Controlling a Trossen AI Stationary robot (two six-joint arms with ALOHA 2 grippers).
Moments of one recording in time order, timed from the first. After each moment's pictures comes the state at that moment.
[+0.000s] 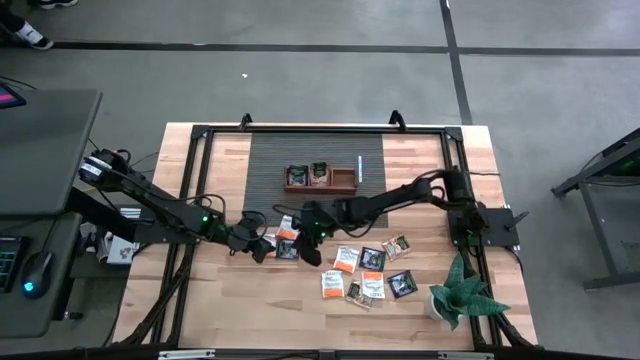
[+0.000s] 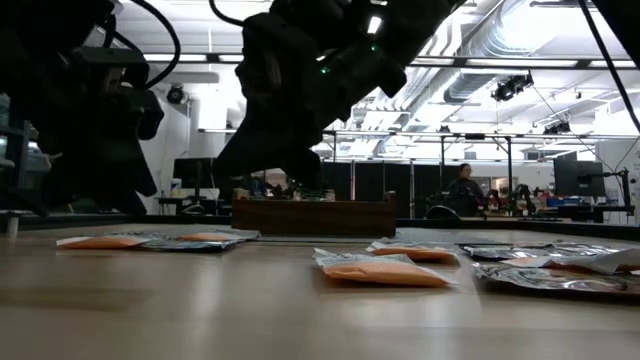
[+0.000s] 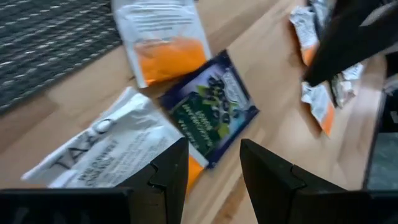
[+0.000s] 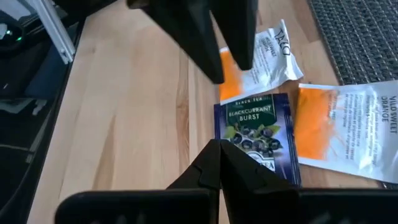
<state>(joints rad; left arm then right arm) -0.40 1.20 0.35 0.10 -0.26 -1.25 0.07 2.10 1.40 0.04 -0.25 0.40</state>
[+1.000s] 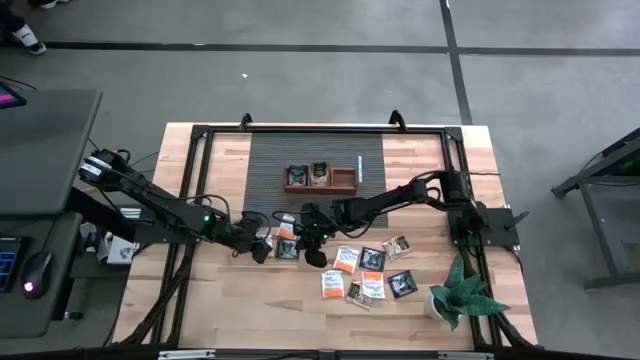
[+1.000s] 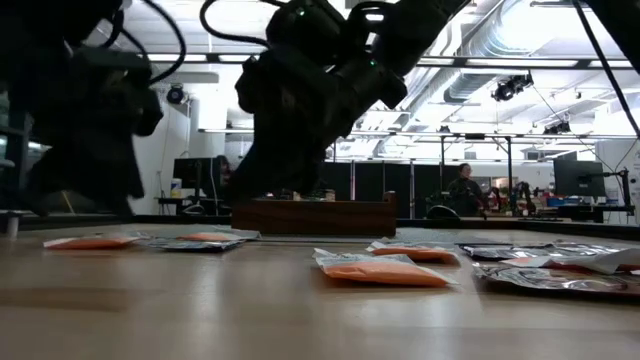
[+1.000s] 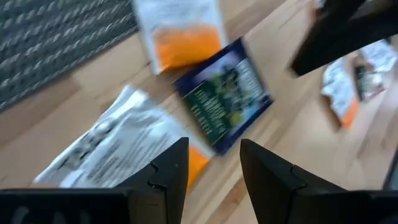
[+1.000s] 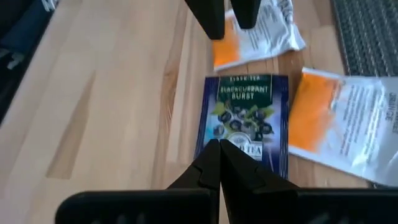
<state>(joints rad) -0.40 1.20 0.45 -0.12 -0.24 -1.29 0.07 2.14 1.39 0.01 -0.26 0.21</state>
